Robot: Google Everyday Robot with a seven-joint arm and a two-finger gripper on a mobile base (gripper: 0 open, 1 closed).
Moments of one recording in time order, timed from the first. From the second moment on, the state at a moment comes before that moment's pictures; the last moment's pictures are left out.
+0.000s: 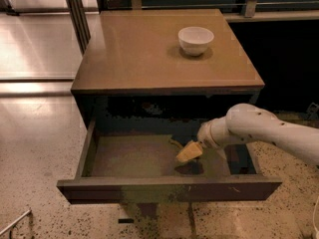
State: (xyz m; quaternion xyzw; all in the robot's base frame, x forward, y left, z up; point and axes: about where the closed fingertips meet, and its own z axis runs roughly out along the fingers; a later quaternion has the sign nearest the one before) arm 0.579 -0.117 0.616 -0.42 0.85 0.14 0.28
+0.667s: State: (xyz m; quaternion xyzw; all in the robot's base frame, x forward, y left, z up) arm 0.591 -0.120 0.590 -0.43 0.85 0.10 0.28
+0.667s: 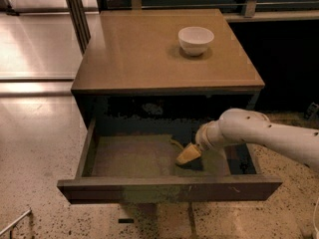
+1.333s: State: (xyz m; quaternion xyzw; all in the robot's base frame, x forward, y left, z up) arm 0.593 -0.124 0.581 -0.43 0.86 0.10 0.27
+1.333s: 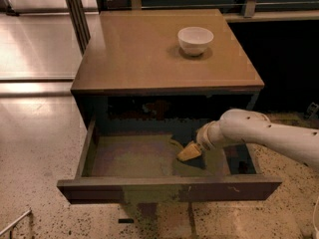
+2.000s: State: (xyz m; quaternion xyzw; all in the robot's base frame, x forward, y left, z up) arm 0.593 -0.124 0.591 -0.43 0.86 0.10 0.27
